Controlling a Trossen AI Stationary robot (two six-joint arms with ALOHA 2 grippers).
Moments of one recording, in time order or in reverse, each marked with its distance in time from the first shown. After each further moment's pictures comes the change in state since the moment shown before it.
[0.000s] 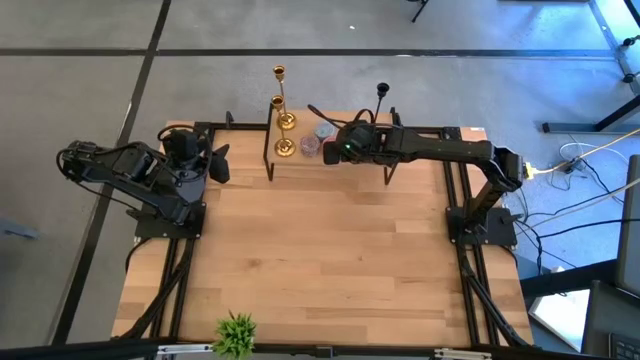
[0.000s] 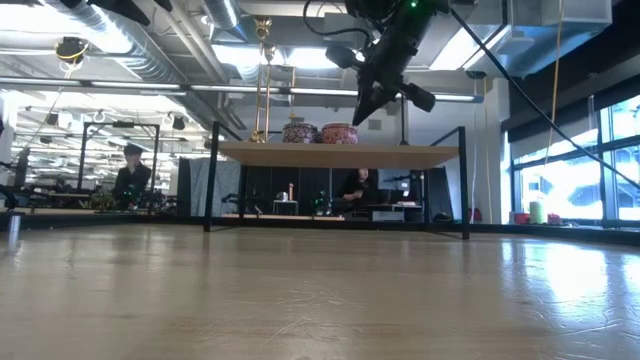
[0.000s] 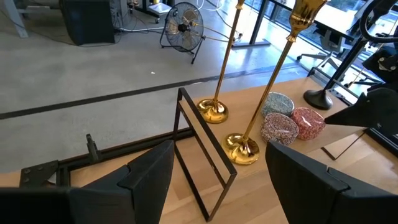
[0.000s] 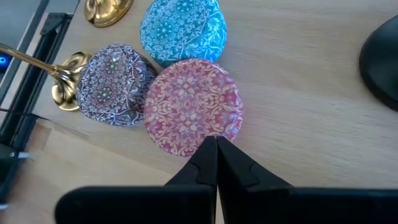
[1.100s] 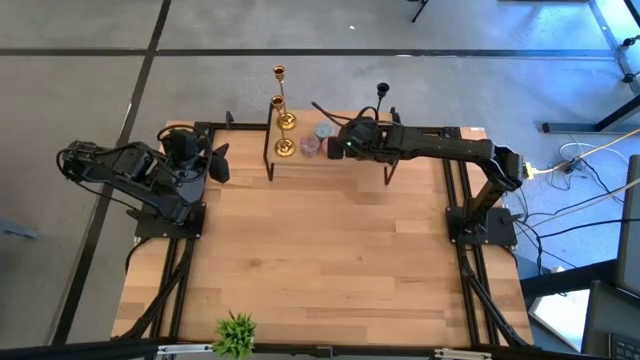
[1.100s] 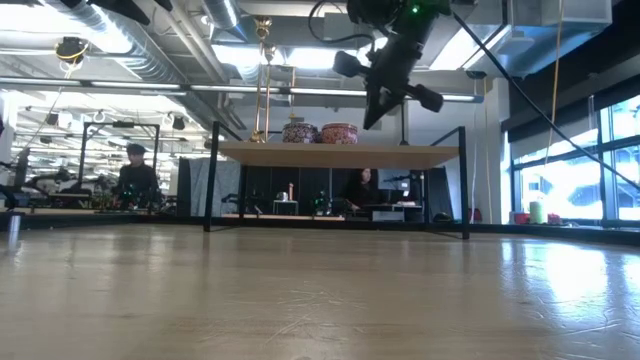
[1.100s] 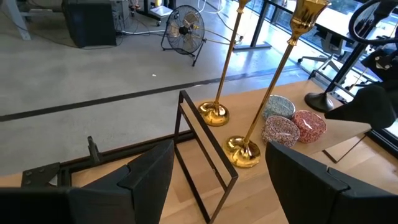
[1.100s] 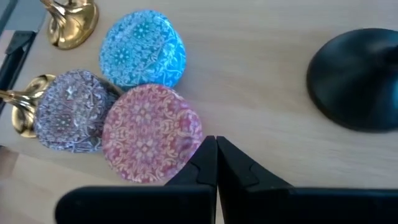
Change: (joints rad) left arm 0.000 0.000 0.000 0.000 -0.012 0.000; right arm -0.023 -0.002 0.000 -0.056 0.071 0.027
